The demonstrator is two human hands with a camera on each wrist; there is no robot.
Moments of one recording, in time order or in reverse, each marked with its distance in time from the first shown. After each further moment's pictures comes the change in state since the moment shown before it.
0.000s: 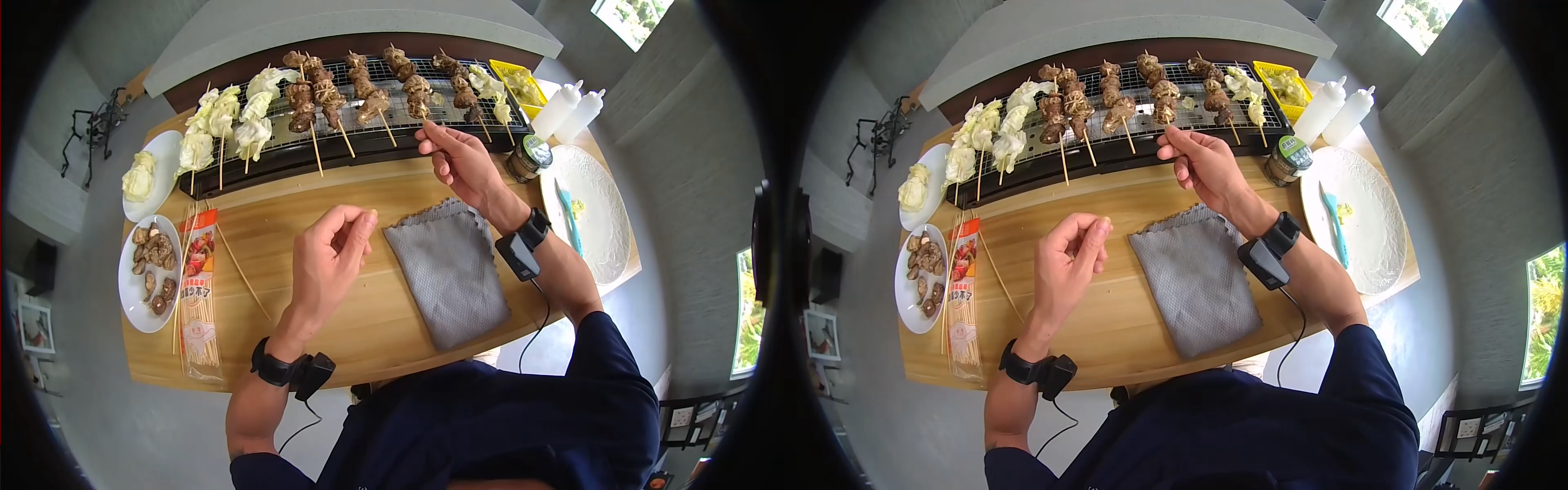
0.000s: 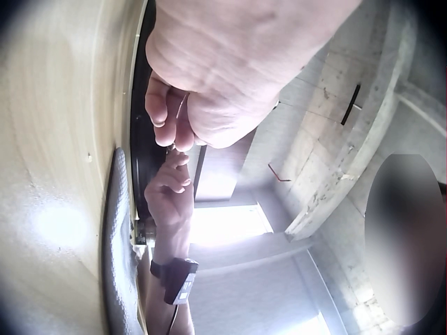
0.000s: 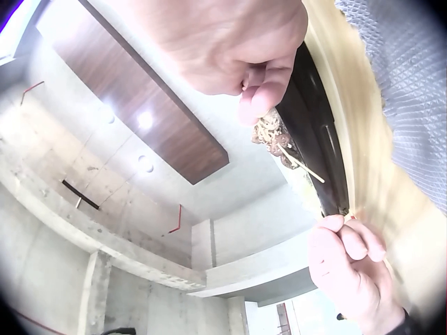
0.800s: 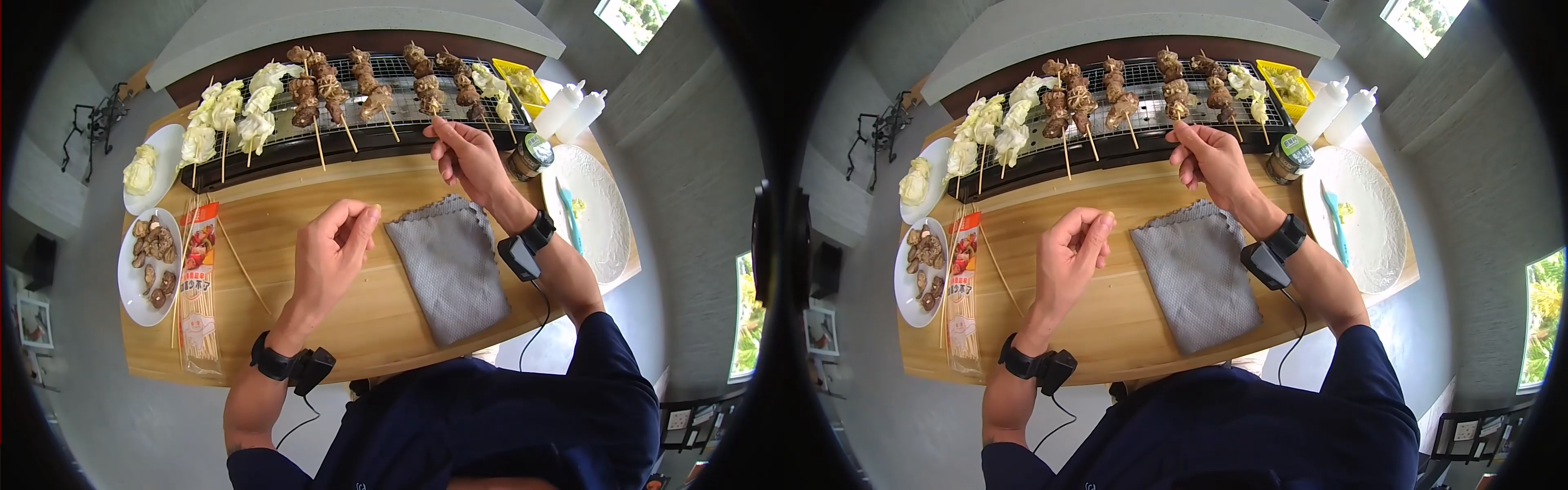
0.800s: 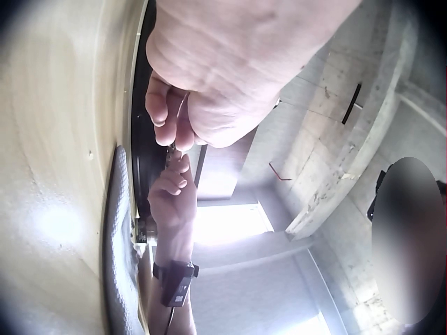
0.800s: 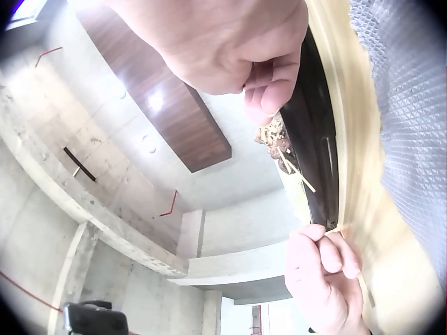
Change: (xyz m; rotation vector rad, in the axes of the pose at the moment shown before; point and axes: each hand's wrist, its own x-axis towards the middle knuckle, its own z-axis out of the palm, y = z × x) left_hand 0.000 0.001 0.000 0.016 -0.012 -0.006; right_hand -0.005 -0.001 -0.007 -0.155 0.006 -0.088
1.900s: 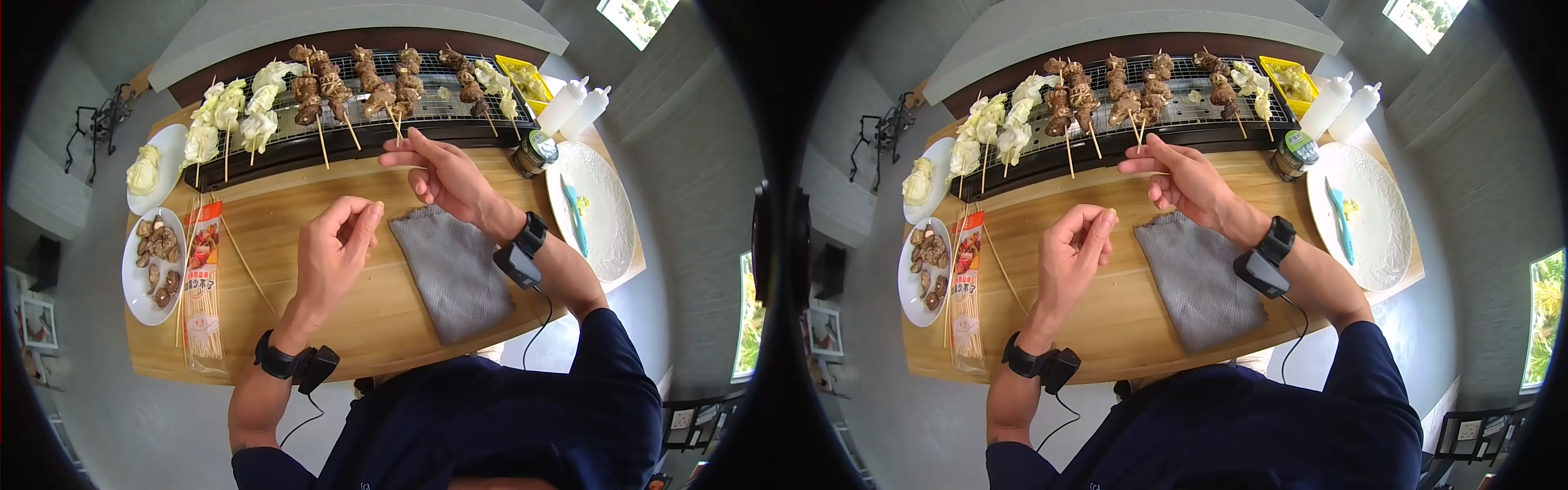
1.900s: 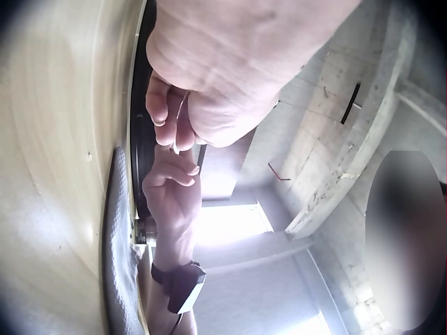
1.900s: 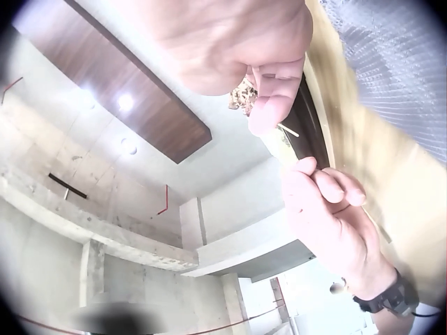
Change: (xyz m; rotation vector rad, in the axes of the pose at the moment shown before) left_hand 0.001 0.001 -0.004 0.021 -0.036 -0.014; right_hand -0.014 0.001 0.042 0.226 -0.201 0.229
